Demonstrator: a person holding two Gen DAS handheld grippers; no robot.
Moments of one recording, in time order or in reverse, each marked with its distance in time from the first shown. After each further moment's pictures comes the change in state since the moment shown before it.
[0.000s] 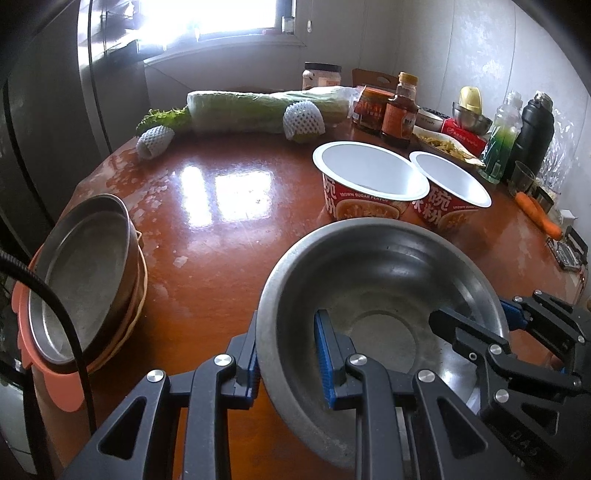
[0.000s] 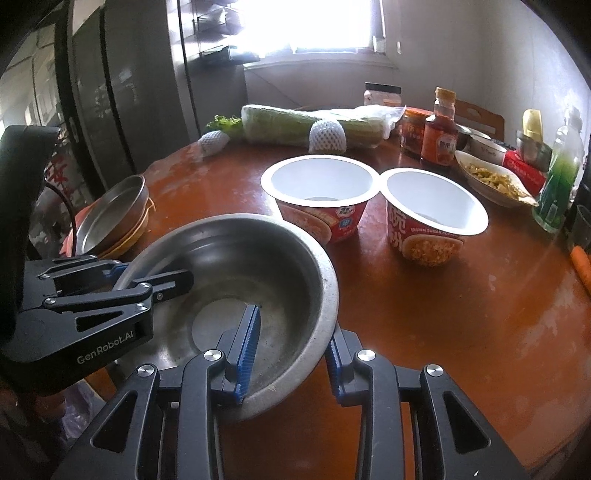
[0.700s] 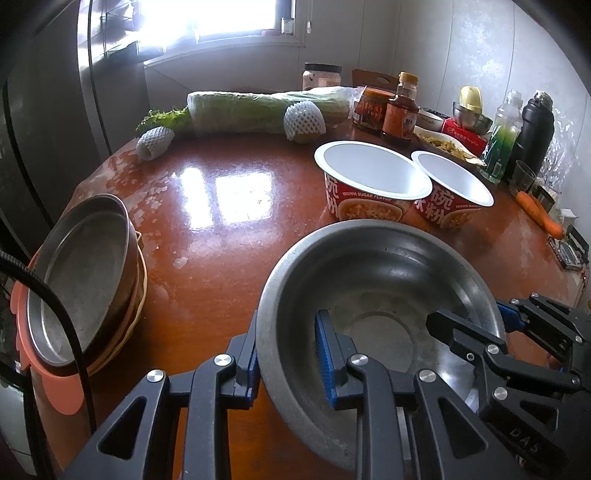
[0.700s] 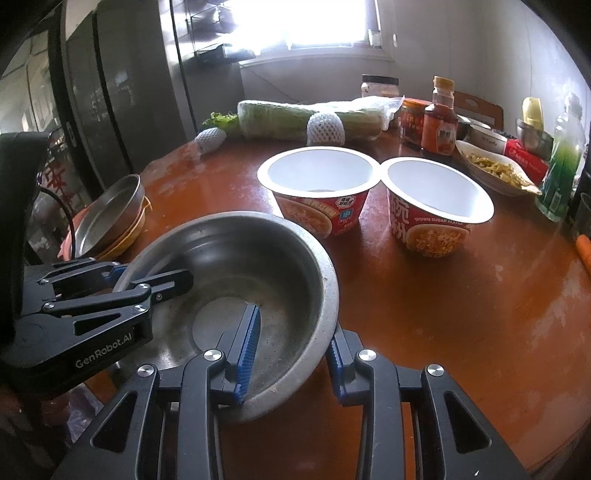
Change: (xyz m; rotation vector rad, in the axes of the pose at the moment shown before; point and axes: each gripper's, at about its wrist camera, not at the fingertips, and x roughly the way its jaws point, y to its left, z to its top) left arm 0.003 0.002 -0.002 0.004 -0.012 0.000; right arm 0.007 -0.003 -0.001 0.033 0.014 0.016
